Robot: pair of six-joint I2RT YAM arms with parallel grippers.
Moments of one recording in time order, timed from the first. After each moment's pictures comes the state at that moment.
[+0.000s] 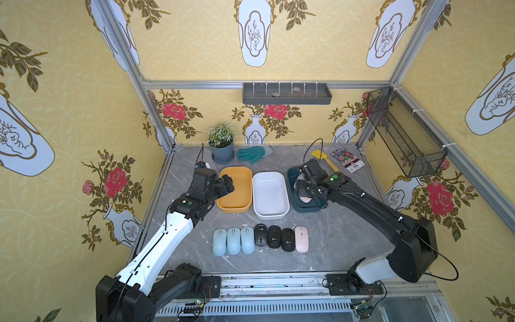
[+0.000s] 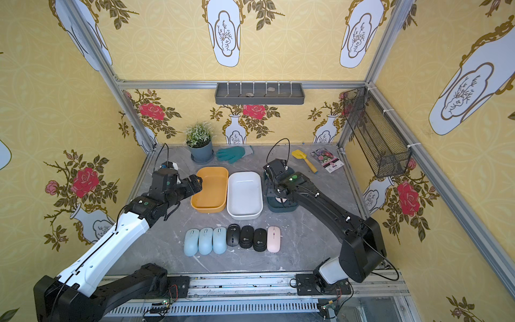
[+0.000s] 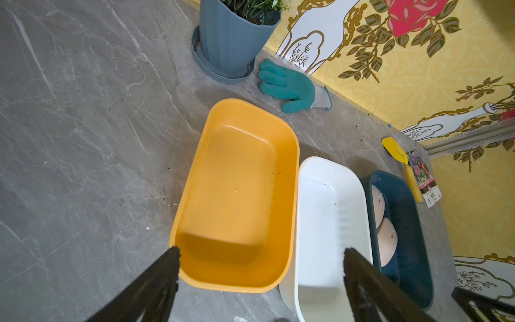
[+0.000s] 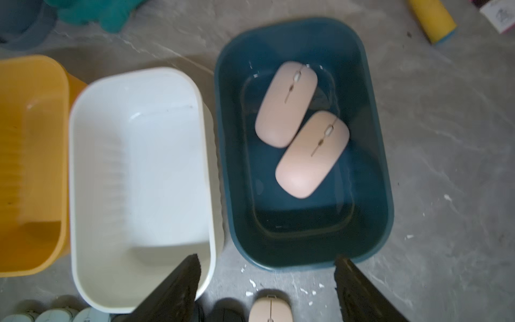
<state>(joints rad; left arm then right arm) -0.38 1.09 0.91 -0.48 -0.11 -0.69 0.70 1.44 1.19 -0.84 0.24 0.63</state>
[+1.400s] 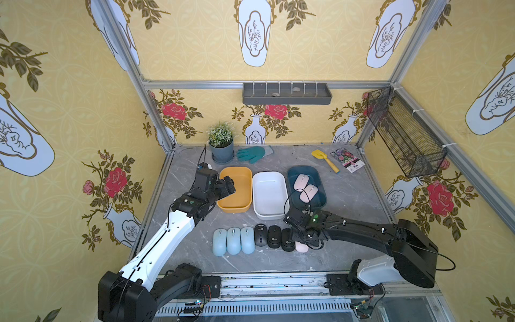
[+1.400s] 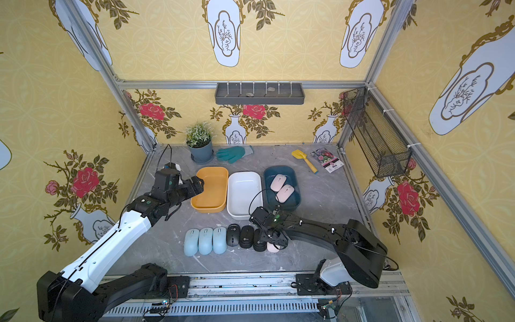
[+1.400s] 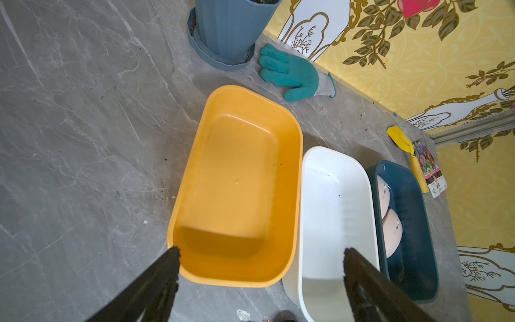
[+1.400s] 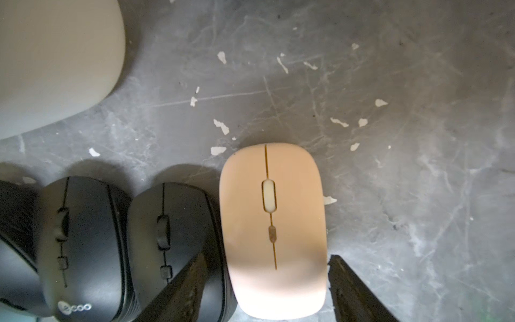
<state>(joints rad) -0.38 1.11 0.90 -0.48 -0.09 -0.68 1.05 1.42 0.78 -0.77 0.16 1.14</state>
